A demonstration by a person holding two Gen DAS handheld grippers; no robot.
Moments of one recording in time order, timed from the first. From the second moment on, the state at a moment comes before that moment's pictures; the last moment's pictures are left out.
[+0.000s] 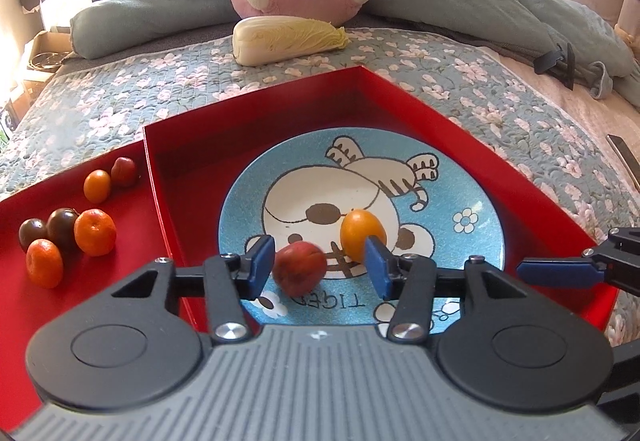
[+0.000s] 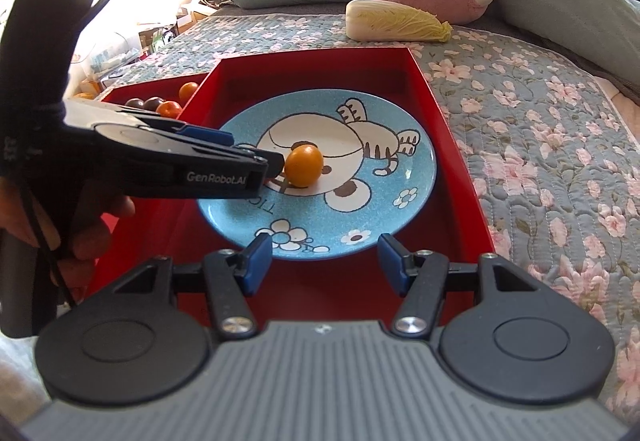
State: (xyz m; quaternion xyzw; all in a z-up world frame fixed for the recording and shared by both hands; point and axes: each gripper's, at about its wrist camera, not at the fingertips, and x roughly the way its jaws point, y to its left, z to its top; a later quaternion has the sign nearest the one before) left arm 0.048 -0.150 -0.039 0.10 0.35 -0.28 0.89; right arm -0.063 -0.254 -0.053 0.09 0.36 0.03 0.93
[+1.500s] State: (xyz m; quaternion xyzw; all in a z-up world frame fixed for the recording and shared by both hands) left arm 0.088 0.076 0.000 0.04 0.36 -0.09 0.93; right arm 0.021 -0.133 0.008 0.02 0.30 0.16 0.94
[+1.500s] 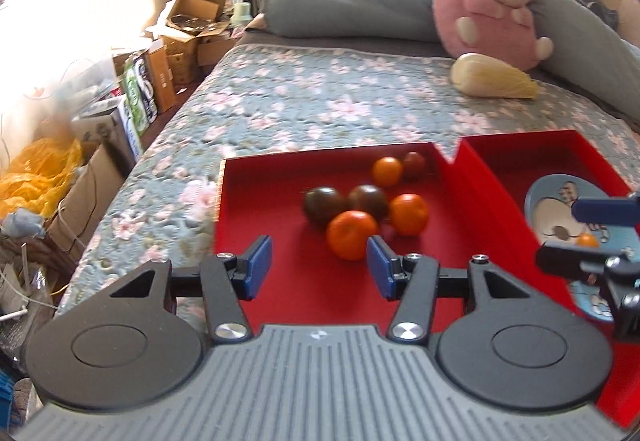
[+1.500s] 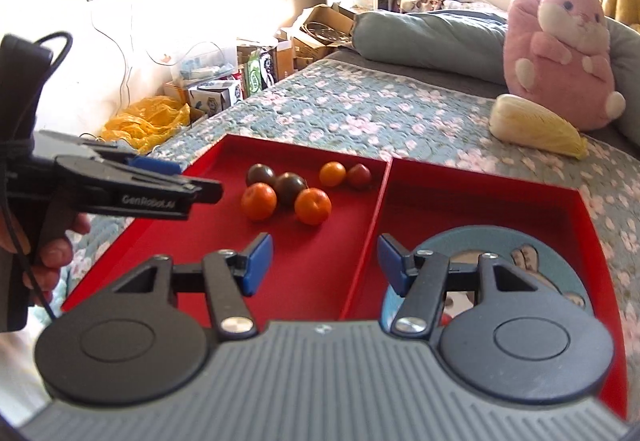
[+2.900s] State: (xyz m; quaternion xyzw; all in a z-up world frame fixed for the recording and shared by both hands) left arm 0.154 0.017 -0.063 0.09 0.40 -0.11 0.90; right arm 0.090 -0.125 0.006 0.03 0.33 0.12 0.93
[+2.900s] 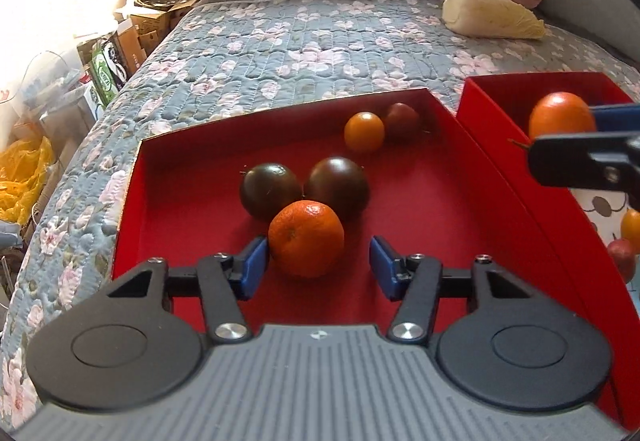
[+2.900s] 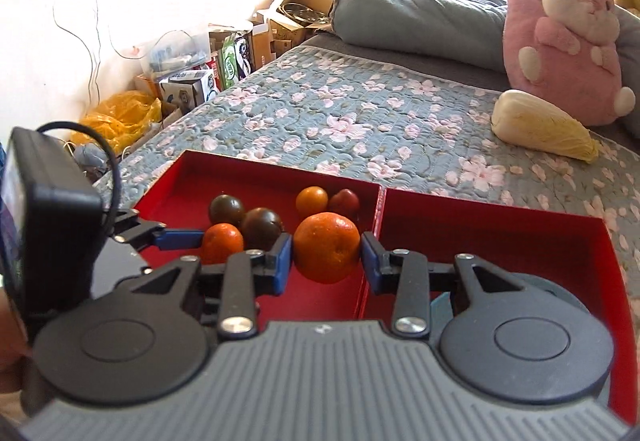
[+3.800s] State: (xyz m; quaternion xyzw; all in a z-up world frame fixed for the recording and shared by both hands) left arm 0.128 0.034 -0.028 0.03 0.39 -0.07 0.92; right arm 0.013 -0.144 0.006 0.06 0.34 0.15 0.93
